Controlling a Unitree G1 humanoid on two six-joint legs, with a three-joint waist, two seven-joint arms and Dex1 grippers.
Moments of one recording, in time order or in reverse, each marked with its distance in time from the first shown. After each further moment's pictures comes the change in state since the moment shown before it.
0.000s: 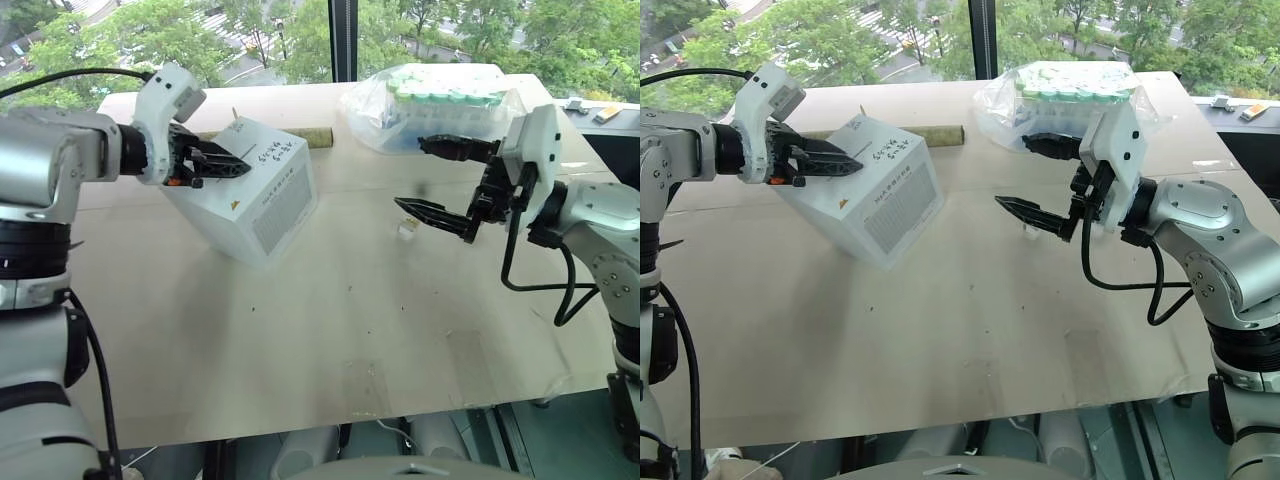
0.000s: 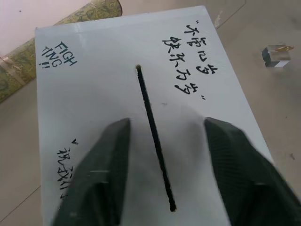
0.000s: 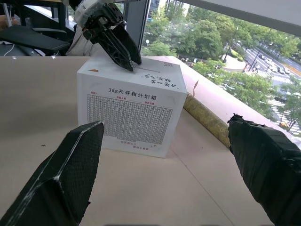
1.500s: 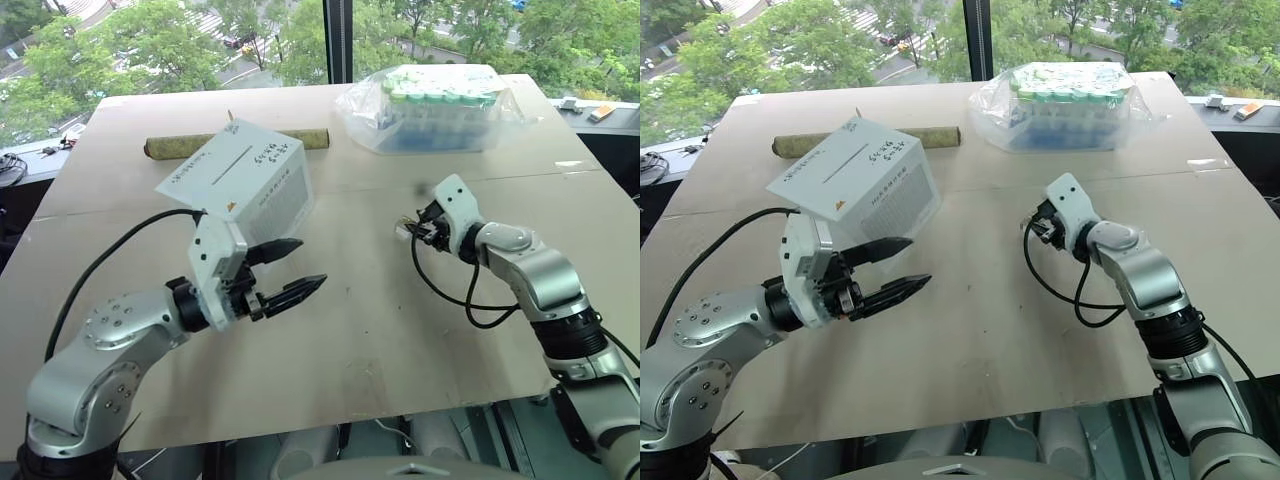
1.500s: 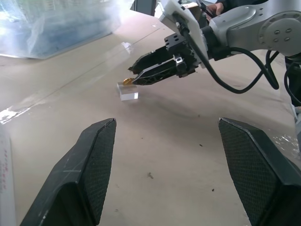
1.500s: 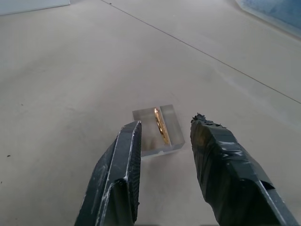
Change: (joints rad) left arm 0.992 -0.332 0.341 -0.818 -0.311 -0.440 0.218; right arm 0.020 0.253 0.218 0.368 -0.458 0.157 -0.263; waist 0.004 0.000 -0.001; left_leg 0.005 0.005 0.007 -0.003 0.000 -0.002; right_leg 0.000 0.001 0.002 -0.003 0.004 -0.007
